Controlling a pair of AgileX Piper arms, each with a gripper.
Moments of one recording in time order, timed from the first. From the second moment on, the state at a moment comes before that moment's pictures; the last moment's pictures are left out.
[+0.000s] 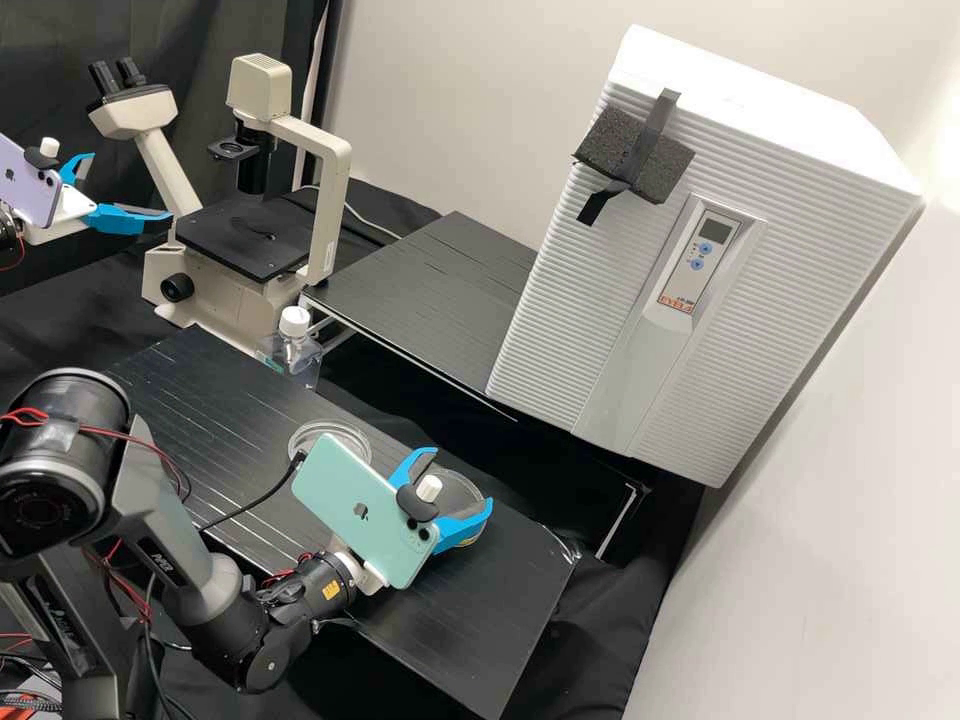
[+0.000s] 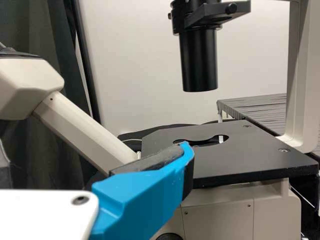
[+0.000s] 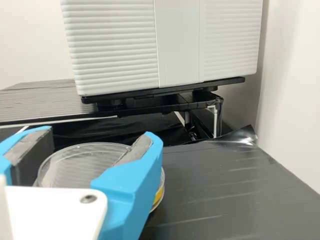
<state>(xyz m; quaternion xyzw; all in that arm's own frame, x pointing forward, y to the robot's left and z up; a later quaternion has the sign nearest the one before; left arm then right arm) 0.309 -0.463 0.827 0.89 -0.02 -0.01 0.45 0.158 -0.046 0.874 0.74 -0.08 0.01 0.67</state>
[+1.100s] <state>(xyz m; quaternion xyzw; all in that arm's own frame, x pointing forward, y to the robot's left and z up) 0.309 -0.463 0.827 0.89 -0.02 -0.01 0.45 0.148 -0.036 0.880 0.72 -0.10 0.04 0.69</state>
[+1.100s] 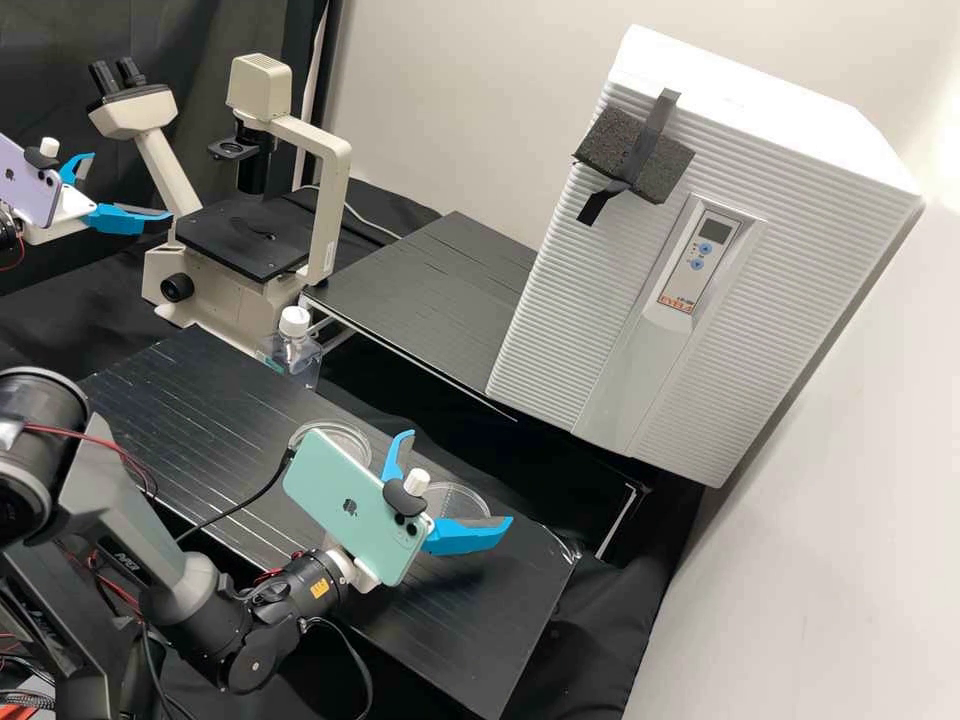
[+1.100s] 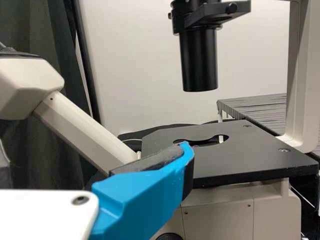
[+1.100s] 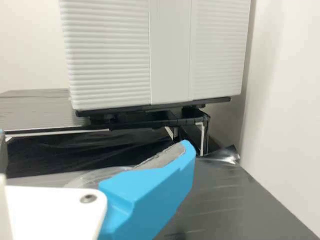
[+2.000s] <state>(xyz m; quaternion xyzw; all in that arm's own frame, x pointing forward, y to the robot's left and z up) 0.309 -0.463 0.827 0.89 -0.02 -0.01 0.45 0.151 -0.060 0.866 0.70 -0.12 -0.02 0.71</state>
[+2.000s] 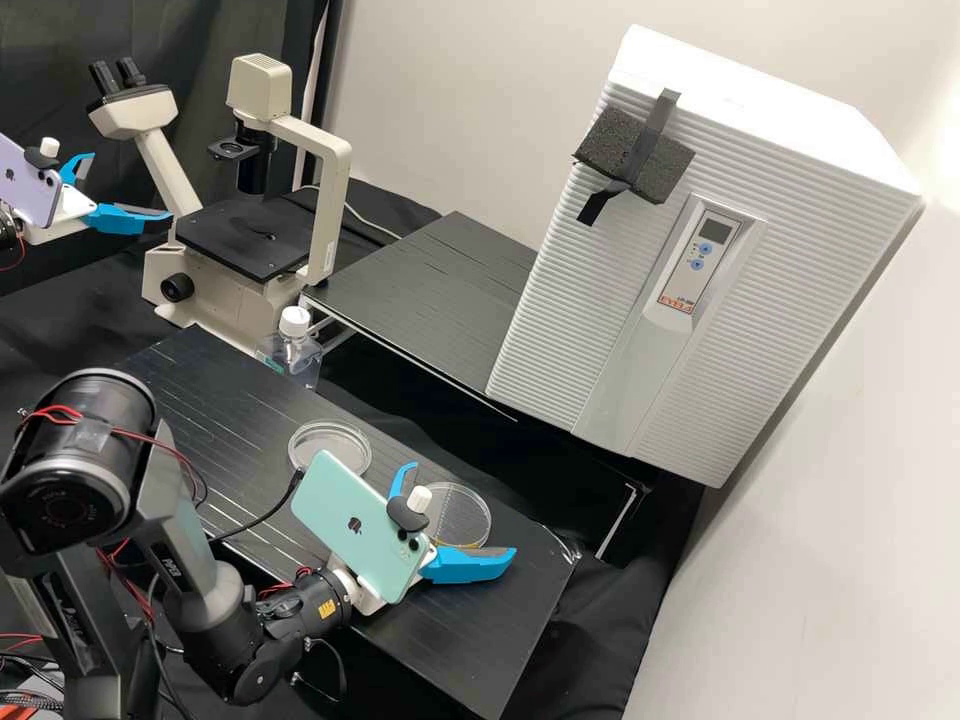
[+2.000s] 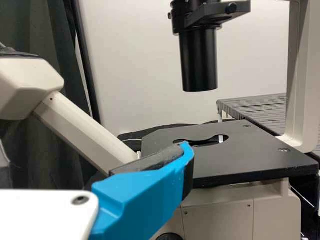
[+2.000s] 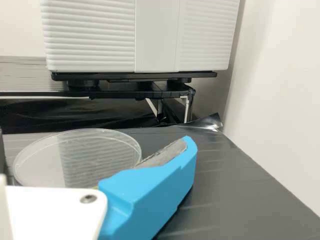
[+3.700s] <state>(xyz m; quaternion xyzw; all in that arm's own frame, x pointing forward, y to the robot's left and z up) 0.309 -0.463 0.827 0.89 -0.02 -0.01 0.45 0.149 -0.053 0.870 0.72 -0.12 0.00 0.68</state>
